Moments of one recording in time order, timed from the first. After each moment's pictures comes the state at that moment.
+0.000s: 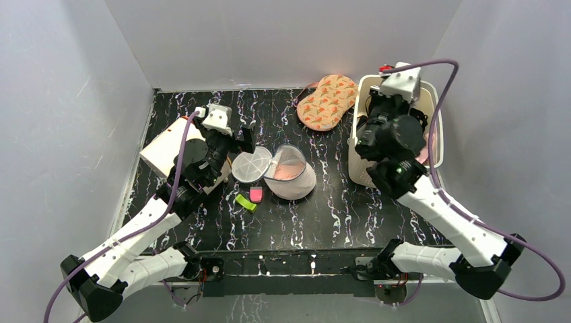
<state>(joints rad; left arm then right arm) -0.72 0.93 0.90 0.08 -0.39 0.04 0.81 1.07 1.27 0.43 1.25 -0.70</state>
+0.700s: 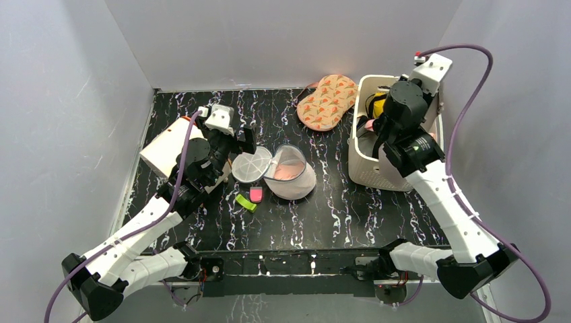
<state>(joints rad) -0.72 0.94 0.90 0.07 -0.39 0.04 0.44 1.16 1.39 -0.20 1.19 -0.07</state>
